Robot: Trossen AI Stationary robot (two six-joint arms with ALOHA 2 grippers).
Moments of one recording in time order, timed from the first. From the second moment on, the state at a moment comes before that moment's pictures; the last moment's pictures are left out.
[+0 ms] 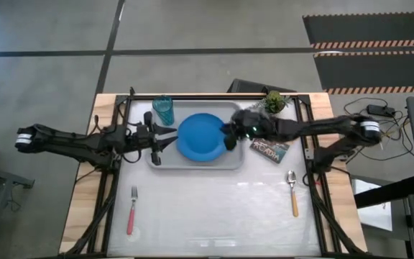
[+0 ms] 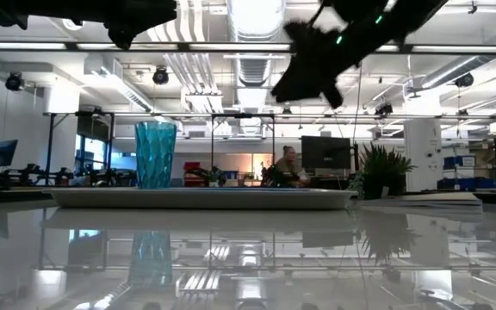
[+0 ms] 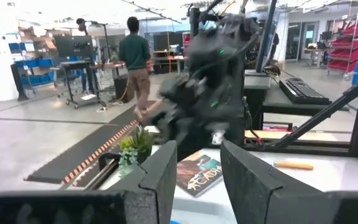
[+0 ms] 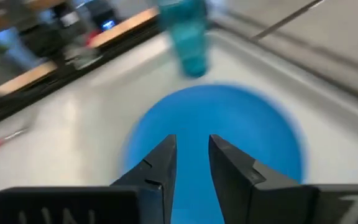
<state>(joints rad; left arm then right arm) -0.03 0.77 0.49 0.38 -0.27 0.06 -0.17 1.43 0.90 0.06 0.17 0.38</state>
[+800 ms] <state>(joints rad) -0.03 0.78 0.48 0.35 -0.27 0.00 0.39 1.32 0.89 -0.75 -0.09 1.44</state>
